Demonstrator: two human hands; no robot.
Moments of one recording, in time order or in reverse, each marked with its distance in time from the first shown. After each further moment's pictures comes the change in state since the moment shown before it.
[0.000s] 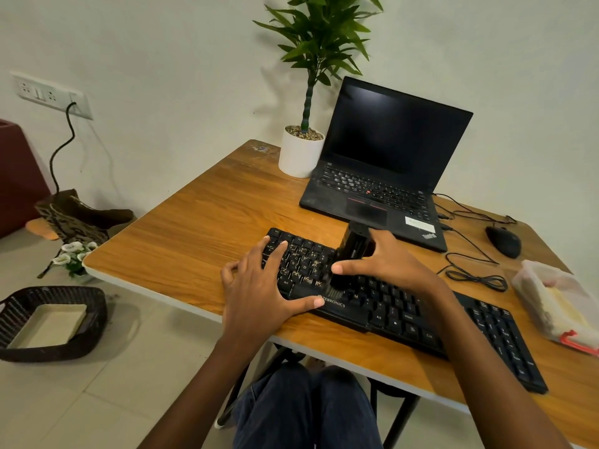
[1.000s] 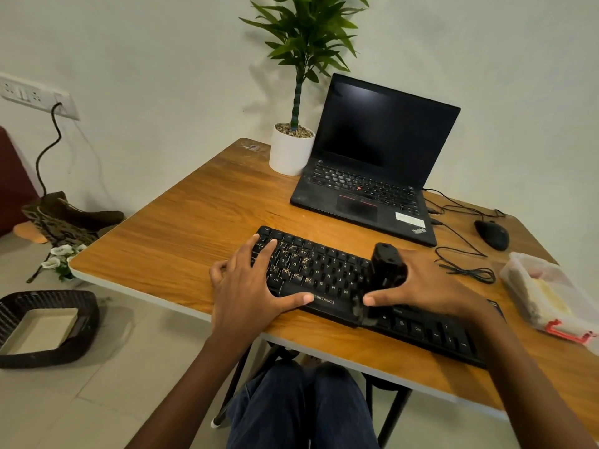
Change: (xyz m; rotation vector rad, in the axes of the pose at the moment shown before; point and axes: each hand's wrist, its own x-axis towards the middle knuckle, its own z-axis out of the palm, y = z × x) left_hand 0.001 0.000 -0.001 0.014 -0.041 -0.006; right_hand -0.051 0.018 -0.030 -0.034 -0.136 0.101
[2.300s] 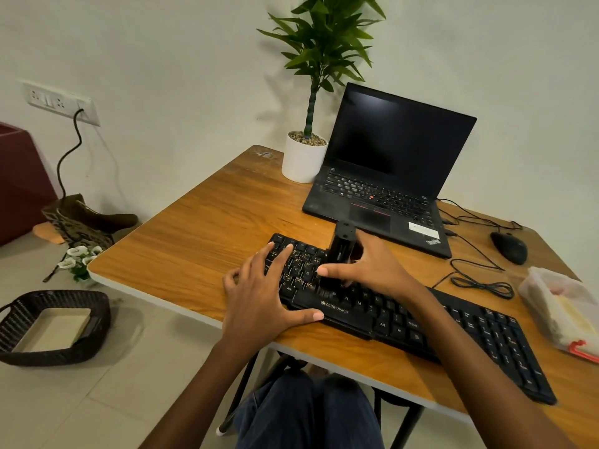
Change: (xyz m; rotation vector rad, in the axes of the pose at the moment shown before) left_hand 0.000 -0.005 -0.002 -0.034 -0.066 0.035; right_hand 0.064 -0.029 0.039 0.086 0.178 -0.130
